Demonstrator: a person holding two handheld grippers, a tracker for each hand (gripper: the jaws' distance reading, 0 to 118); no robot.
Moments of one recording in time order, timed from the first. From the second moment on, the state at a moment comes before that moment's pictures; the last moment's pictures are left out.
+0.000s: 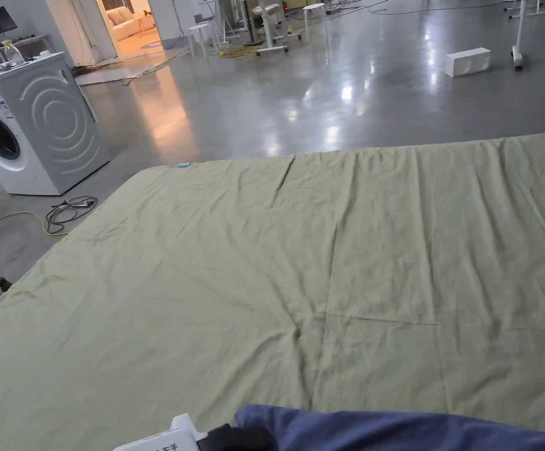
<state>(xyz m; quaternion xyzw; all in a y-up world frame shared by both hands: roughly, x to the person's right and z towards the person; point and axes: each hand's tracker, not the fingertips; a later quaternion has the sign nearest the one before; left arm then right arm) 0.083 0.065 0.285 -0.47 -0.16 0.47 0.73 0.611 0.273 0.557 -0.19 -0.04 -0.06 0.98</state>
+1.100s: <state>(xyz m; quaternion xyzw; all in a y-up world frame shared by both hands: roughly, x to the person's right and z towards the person) 0.317 0.117 0.300 -0.50 -0.29 0.31 0.76 0.635 0.263 0.592 -0.20 -0.06 -0.07 0.98</state>
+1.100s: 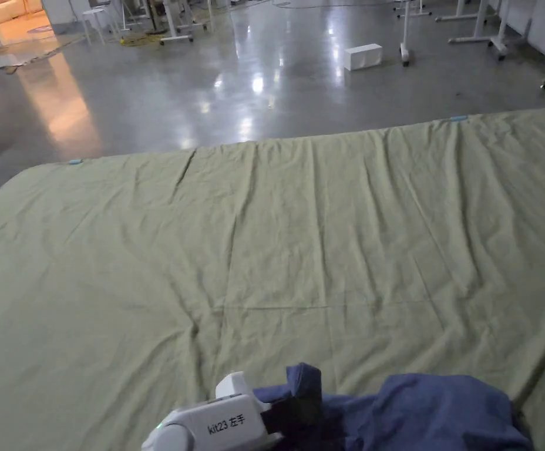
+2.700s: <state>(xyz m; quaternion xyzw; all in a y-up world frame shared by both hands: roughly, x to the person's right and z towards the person) 0.193 0.064 0.304 -0.44 -0.23 0.48 0.72 0.624 0.237 0.590 -0.26 -0.04 -0.06 0.96</state>
